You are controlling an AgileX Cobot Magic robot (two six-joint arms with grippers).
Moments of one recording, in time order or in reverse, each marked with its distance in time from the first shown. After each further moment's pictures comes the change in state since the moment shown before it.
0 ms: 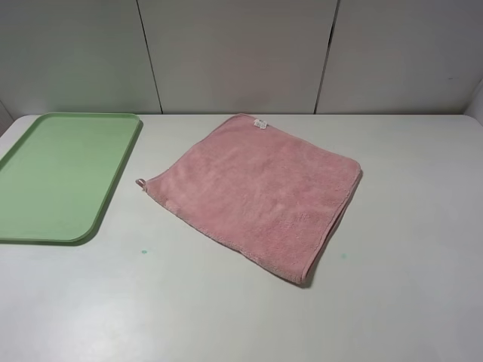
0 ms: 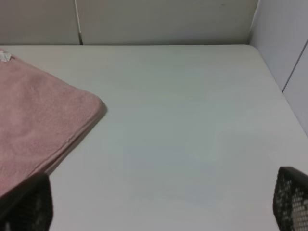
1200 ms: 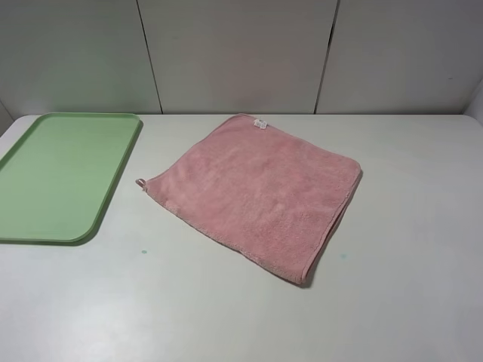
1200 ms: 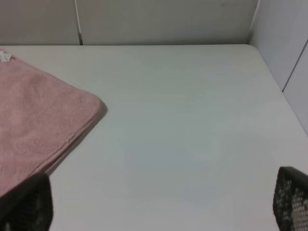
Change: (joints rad) left arm 0.000 0.000 0.000 0.000 0.000 0.000; right arm 0.000 0.000 0.000 0.000 0.000 0.003
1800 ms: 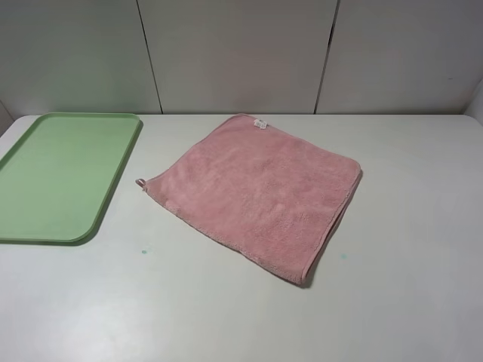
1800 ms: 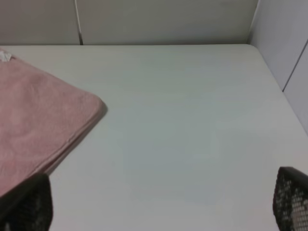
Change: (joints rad) left arm 0.000 0.306 -0.090 0.000 -0.046 -0.150; right arm 0.000 0.035 0.000 0.000 -0.001 -0.008
